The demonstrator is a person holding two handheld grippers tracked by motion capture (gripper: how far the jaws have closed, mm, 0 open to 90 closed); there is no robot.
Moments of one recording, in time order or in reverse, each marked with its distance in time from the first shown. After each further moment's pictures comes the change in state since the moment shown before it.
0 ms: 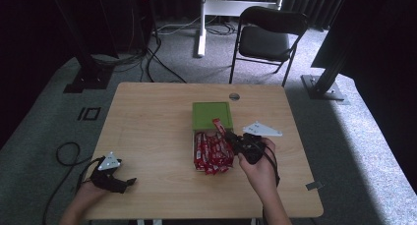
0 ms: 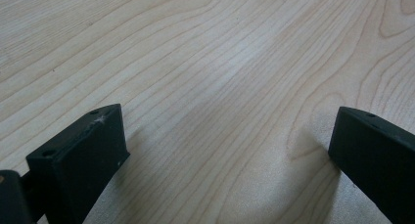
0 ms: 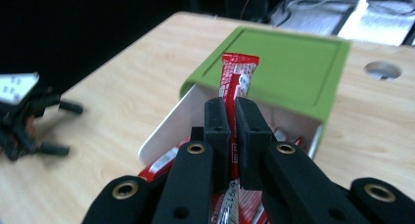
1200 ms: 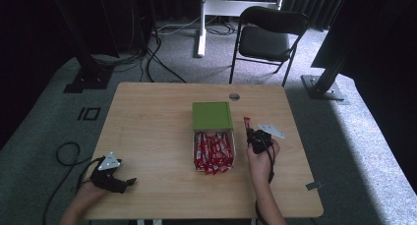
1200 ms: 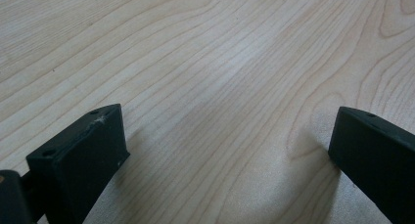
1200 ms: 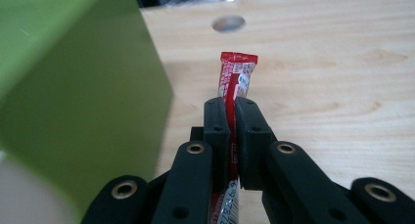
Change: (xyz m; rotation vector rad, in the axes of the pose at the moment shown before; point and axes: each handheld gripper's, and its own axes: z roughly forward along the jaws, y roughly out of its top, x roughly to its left) left arm 0.000 0.000 0.000 -0.001 0.001 0.000; right arm -0.098 -0.069 0.073 -0.020 -0.411 0.228
